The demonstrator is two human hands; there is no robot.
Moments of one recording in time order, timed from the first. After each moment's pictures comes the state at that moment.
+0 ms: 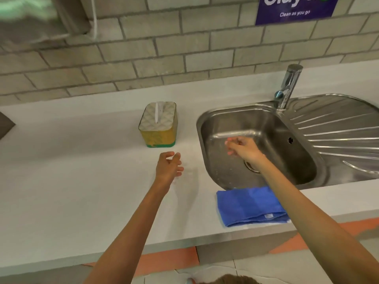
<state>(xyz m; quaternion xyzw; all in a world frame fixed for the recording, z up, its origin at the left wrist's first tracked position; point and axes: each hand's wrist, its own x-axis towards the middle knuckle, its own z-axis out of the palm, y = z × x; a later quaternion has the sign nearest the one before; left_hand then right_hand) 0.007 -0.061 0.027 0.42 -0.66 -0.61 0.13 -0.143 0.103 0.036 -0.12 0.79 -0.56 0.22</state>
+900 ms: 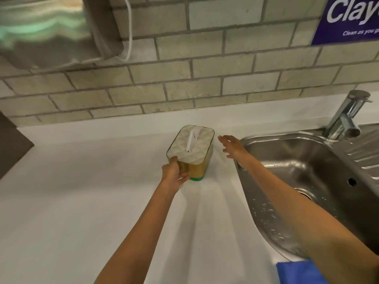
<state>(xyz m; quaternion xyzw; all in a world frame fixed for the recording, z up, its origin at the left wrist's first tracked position) -0.065 -0.226 0.030 0.46 -0.45 -0.75 0.14 -0.225 -0.110 0.029 -0.12 0.78 -0.55 0.27</state>
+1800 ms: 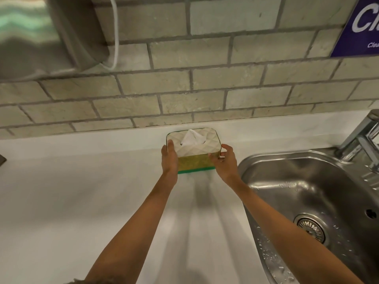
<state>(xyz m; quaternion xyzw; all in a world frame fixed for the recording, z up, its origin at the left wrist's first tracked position) -0.177 -0.296 0.025 0.44 -0.56 -0.66 0.23 -0.256 -0.167 -0.002 -0.13 0.79 -0.58 0.14</state>
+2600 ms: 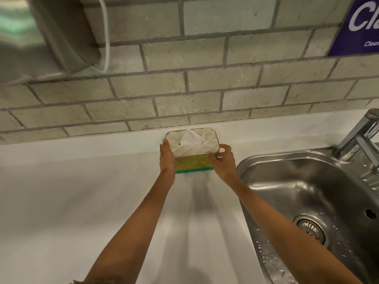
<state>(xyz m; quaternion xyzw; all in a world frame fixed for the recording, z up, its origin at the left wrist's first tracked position) -0.193 -0.305 0.019 0.42 -0.54 -0.69 0.23 -0.265 -0.172 0.005 -0.11 0.82 -0.55 0.14</state>
